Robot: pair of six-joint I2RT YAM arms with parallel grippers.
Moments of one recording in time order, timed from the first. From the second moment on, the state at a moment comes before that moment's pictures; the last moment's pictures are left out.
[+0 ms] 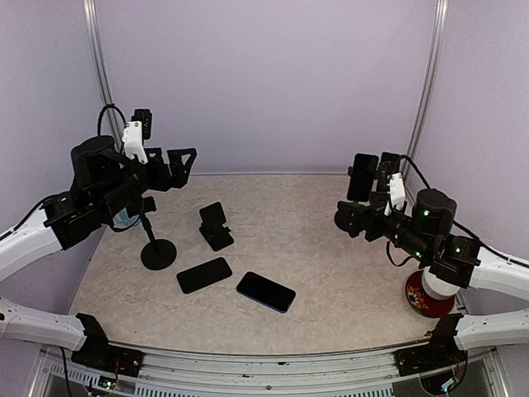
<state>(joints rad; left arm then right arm) -0.74 1.10 1.02 0.00 -0.31 -0.17 0.79 0.89 0.61 0.17 0.28 0.16</state>
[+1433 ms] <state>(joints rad) -0.05 0.80 0.67 -0.25 0.34 -0.27 0.77 0.98 0.62 0.20 0.20 0.17</state>
